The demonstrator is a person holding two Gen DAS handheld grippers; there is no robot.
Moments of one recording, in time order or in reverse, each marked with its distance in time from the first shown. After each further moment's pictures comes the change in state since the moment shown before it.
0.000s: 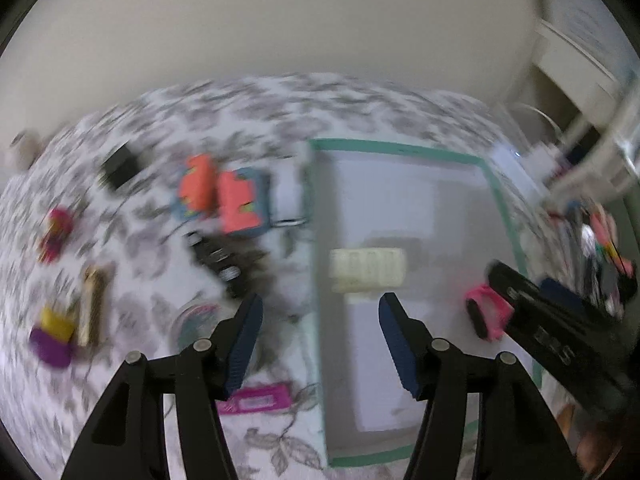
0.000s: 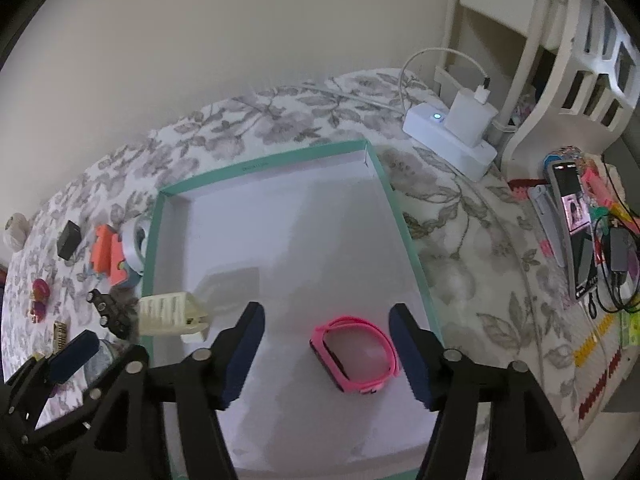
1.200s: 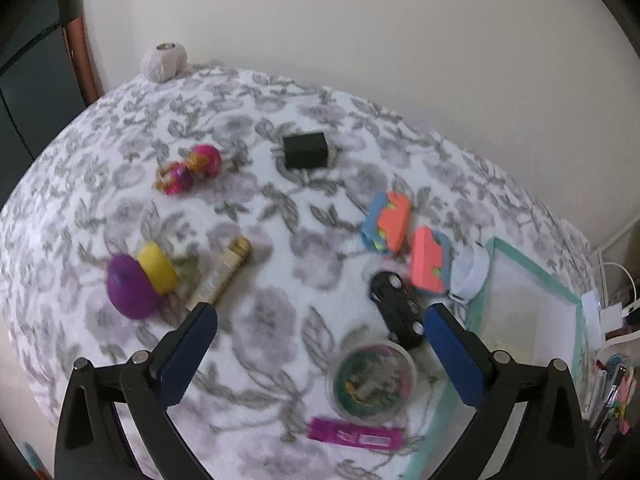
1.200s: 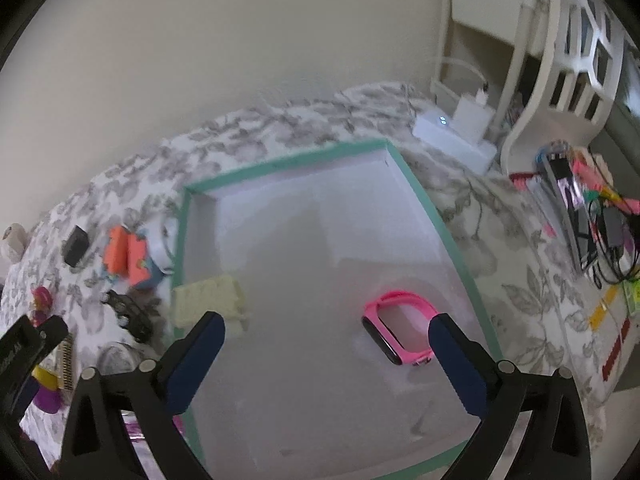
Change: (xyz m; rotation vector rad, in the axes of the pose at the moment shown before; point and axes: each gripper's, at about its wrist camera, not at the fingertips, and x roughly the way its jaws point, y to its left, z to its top) left arm -0.022 0.122 -0.007 -0.428 -0.147 0.191; right arm -0.018 0.048 -0.026 0.022 -0.117 -0.005
